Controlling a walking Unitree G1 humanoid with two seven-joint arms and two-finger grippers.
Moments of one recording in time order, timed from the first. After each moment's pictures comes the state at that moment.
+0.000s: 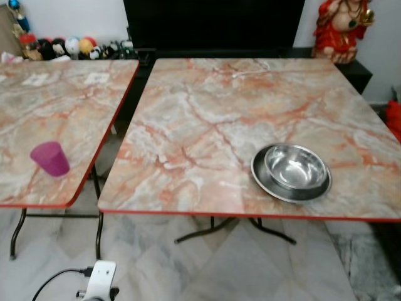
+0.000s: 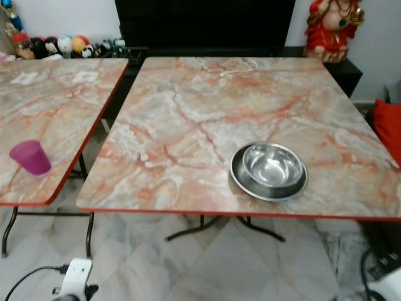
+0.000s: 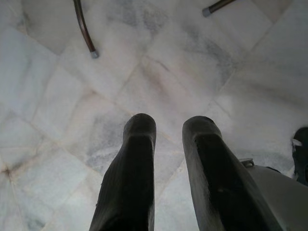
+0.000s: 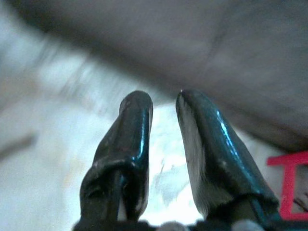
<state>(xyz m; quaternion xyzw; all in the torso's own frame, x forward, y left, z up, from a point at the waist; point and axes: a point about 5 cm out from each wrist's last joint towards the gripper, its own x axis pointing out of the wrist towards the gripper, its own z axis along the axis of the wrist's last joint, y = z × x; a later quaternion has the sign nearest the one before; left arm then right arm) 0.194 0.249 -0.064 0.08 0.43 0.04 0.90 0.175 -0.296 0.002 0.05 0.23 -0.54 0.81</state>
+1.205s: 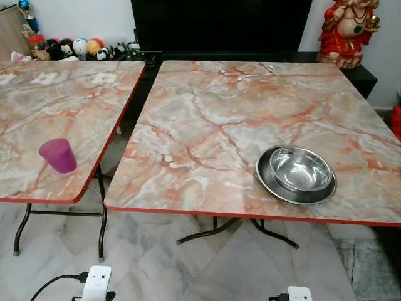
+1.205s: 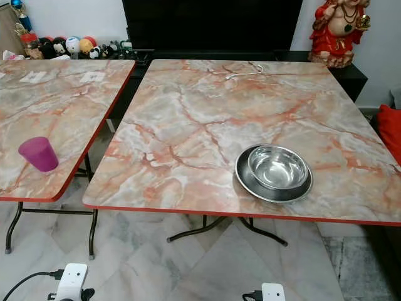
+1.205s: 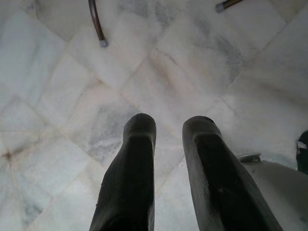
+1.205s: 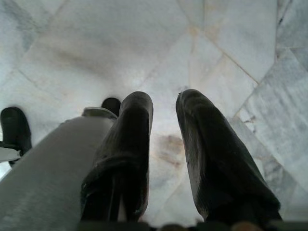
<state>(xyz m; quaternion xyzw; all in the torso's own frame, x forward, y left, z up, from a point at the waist) 0.186 0.255 -0.066 0.08 0.43 0.06 0.90 0.146 -0.187 -0.099 -0.04 0.50 -0.06 0.86</state>
